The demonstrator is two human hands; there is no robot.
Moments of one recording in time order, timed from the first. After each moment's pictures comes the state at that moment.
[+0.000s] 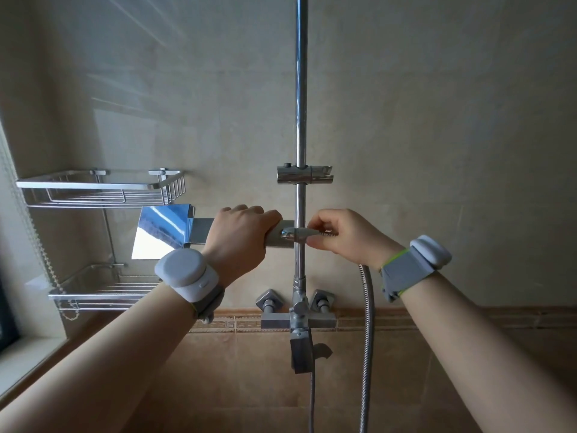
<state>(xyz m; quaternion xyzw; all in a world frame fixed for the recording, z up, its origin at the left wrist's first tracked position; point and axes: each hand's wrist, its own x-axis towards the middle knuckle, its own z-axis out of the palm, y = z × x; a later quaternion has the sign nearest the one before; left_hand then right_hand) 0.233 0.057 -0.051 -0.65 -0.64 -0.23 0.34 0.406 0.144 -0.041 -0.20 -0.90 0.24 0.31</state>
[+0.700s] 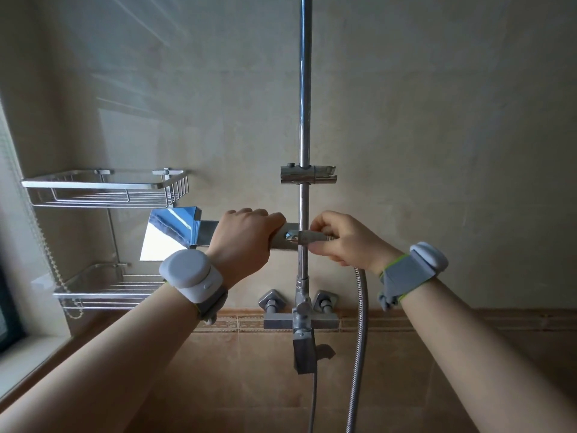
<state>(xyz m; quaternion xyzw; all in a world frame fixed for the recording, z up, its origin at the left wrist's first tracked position) 0.233 0.058 -0.053 -0.65 -0.65 -0.22 0.33 0.404 0.141 -0.046 -0.21 -0.86 0.37 0.28</state>
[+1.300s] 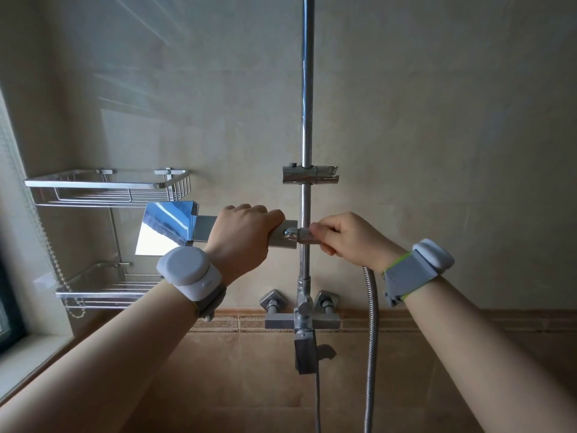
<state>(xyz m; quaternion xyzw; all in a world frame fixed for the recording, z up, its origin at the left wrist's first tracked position) 0.230 0.055 -0.048 -0.64 -0.66 -0.19 0.35 0.401 0.142 -0.043 -0.22 -0.90 0.24 0.31</state>
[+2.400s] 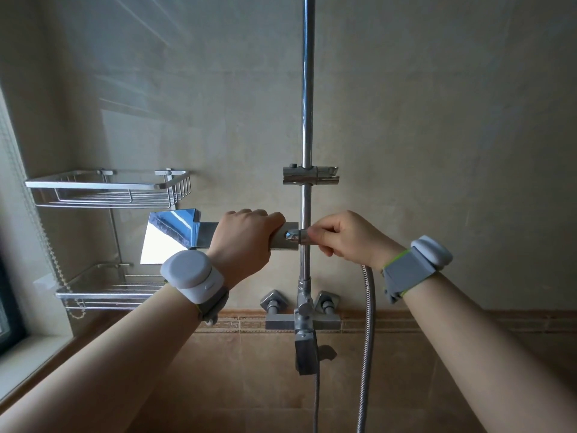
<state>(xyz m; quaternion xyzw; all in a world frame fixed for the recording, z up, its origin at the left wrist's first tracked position) 0.230 0.058 -0.055 -0.64 -0.65 -0.22 0.34 0.401 0.141 -0.039 -0.20 -0.90 0.25 0.29</state>
